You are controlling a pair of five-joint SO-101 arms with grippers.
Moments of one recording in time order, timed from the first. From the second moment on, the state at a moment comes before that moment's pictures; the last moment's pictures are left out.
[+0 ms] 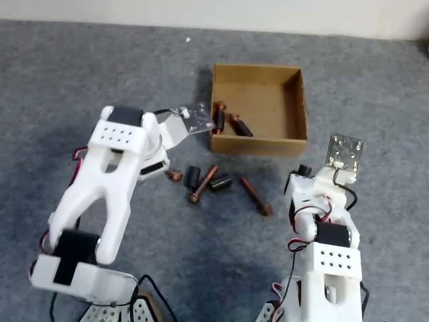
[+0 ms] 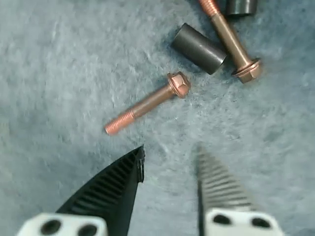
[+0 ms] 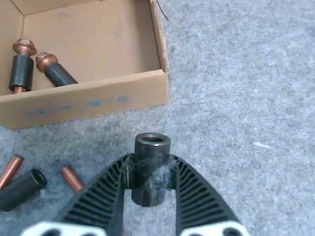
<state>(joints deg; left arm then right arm) 4.0 0.0 15.0 76.7 -51.2 1.3 -59.2 72.9 35.6 -3.0</state>
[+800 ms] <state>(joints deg) 4.5 14.0 12.0 67.4 -72.6 1.3 -59.2 72.9 35.6 -3.0</state>
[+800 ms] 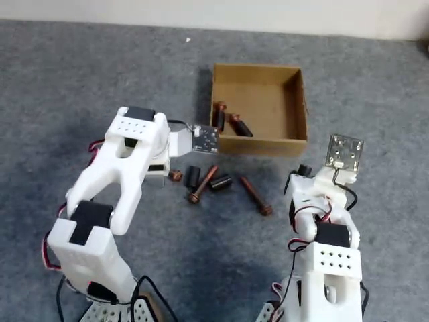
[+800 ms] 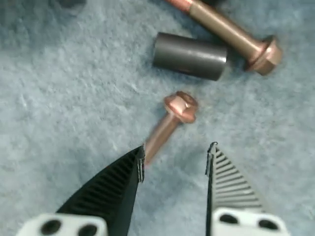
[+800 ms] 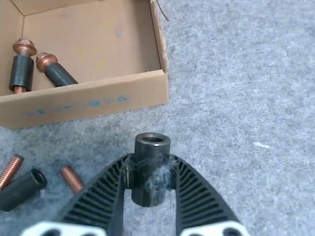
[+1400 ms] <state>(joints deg) 8.0 25.0 6.5 65.2 -72.7 1.3 -59.2 72.9 35.6 -3.0</state>
